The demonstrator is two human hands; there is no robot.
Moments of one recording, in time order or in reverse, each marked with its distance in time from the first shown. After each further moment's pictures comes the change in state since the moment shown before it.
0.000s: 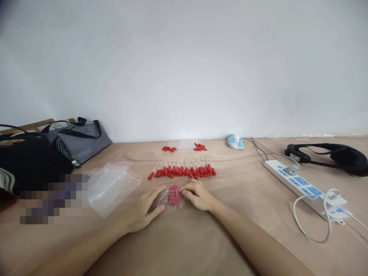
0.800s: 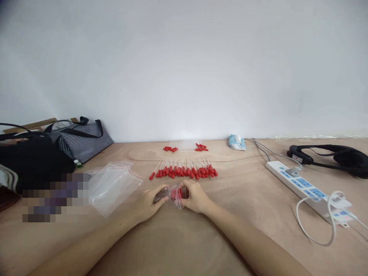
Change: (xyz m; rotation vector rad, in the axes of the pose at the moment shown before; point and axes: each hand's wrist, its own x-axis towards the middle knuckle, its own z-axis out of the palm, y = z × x) left_hand 0.016 -0.010 0.014 -0.052 0.123 -0.066; right_hand 0.008 -0.011 0.014 0.119 0.111 0.108
